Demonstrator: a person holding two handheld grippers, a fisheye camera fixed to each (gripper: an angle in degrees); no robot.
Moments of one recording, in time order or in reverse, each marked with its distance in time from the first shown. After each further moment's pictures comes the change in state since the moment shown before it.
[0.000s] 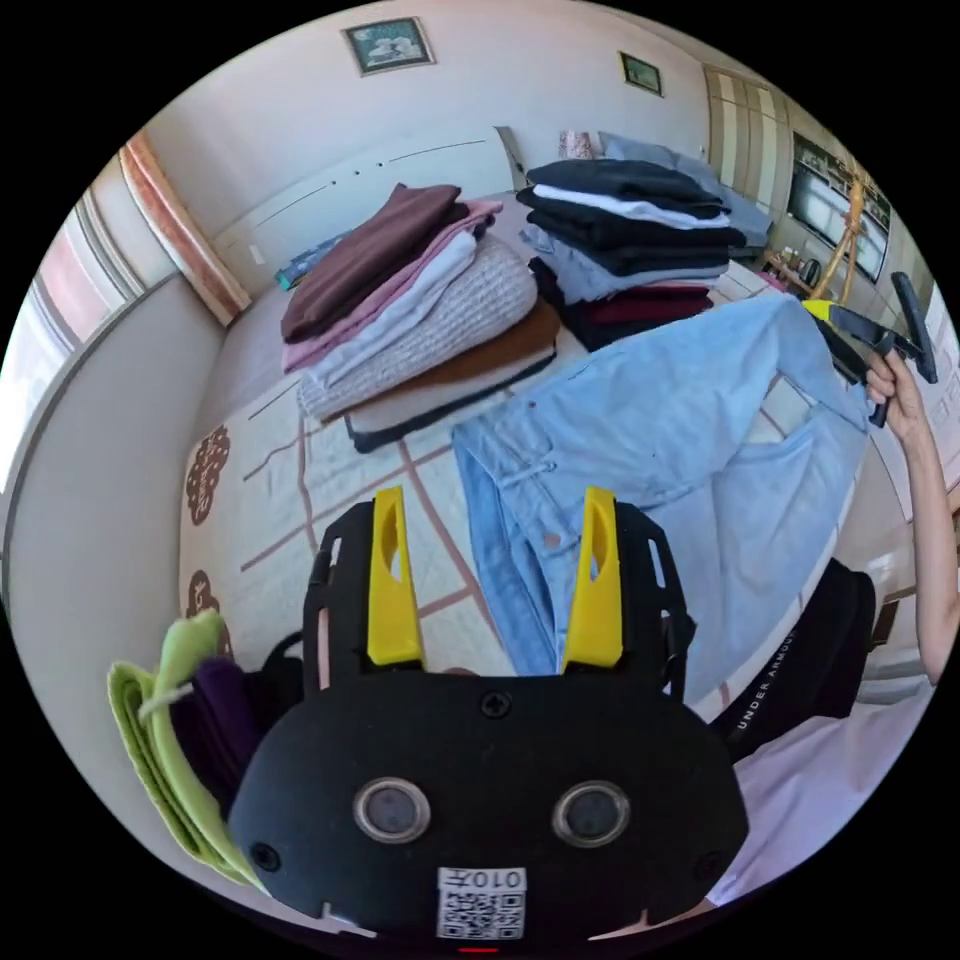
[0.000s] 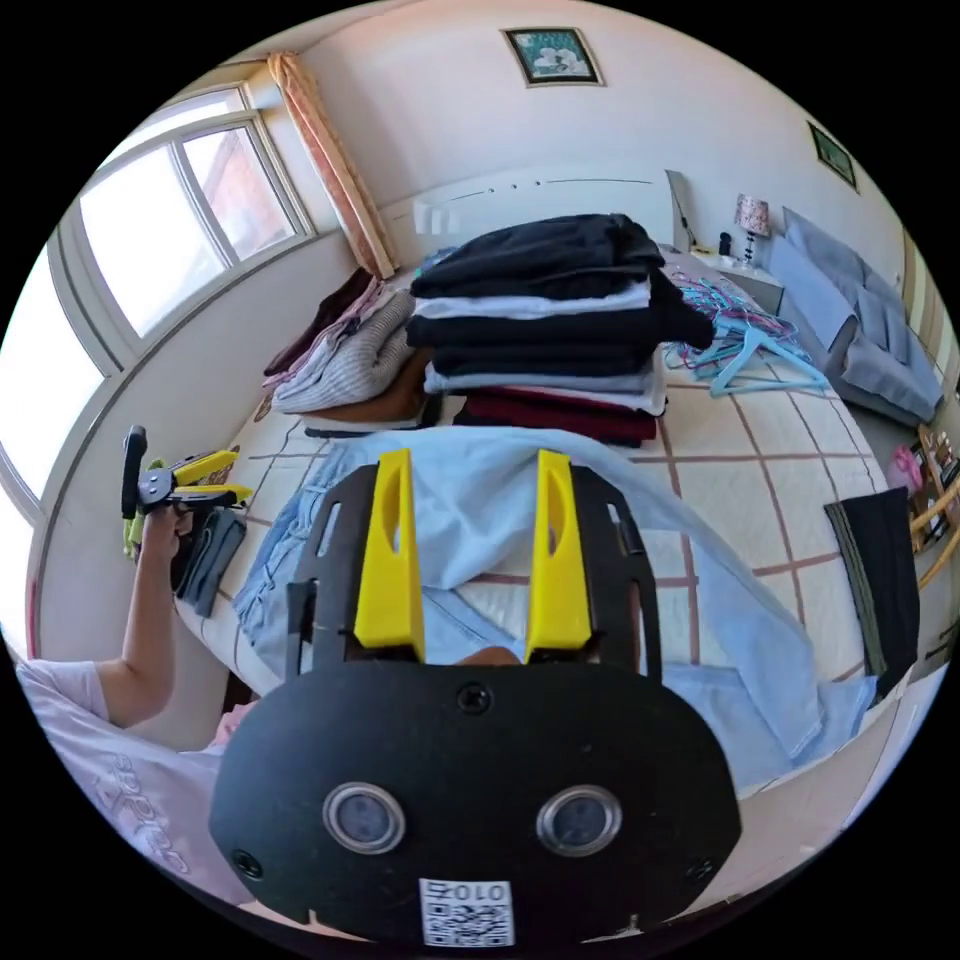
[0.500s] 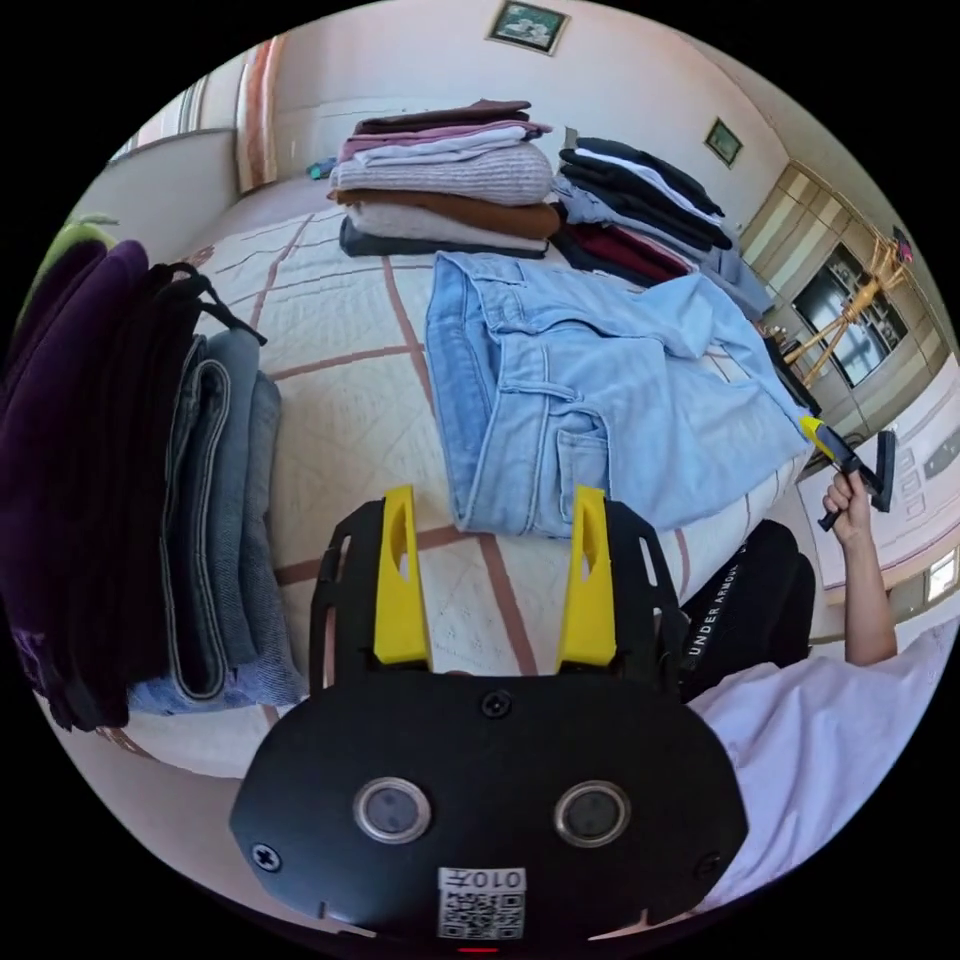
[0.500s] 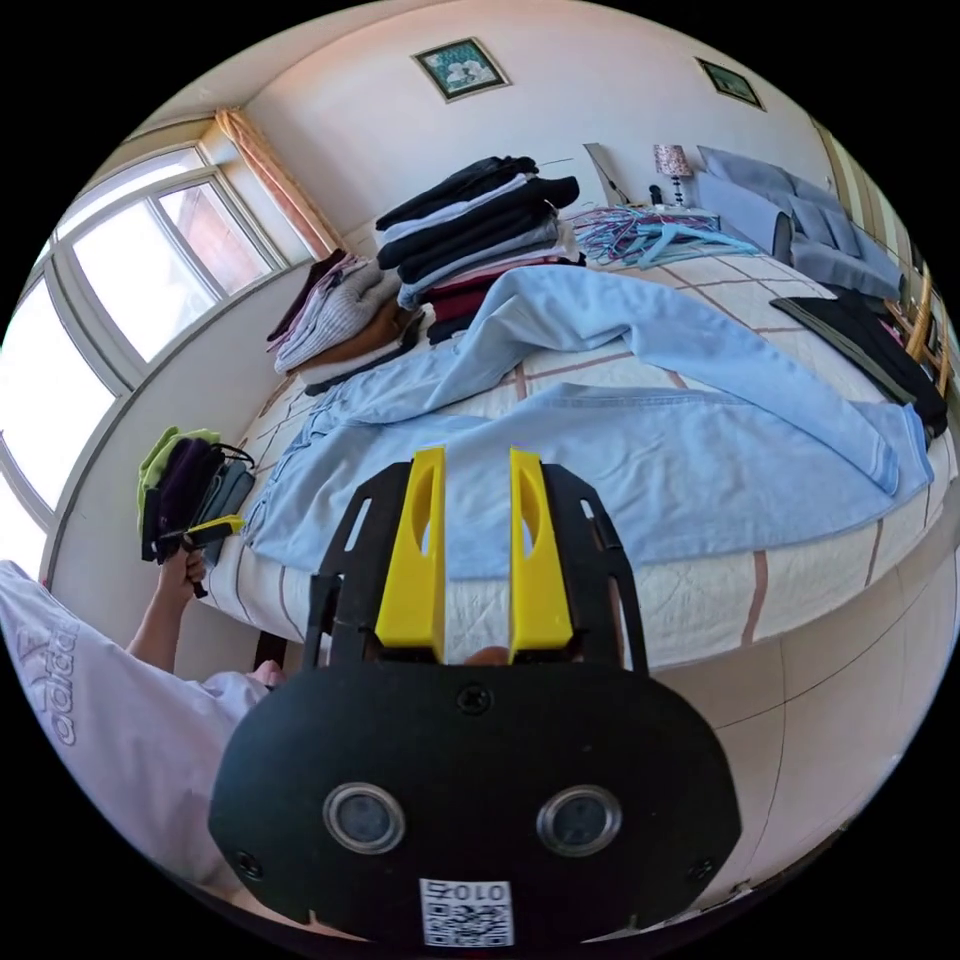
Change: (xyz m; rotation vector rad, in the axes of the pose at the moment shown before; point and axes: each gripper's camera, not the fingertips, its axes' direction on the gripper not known) left arm 0.003 0.238 0.054 -0.004 0.249 -0.234; right arm -0.025 0.214 -0.033 0.028 -0.048 0.175
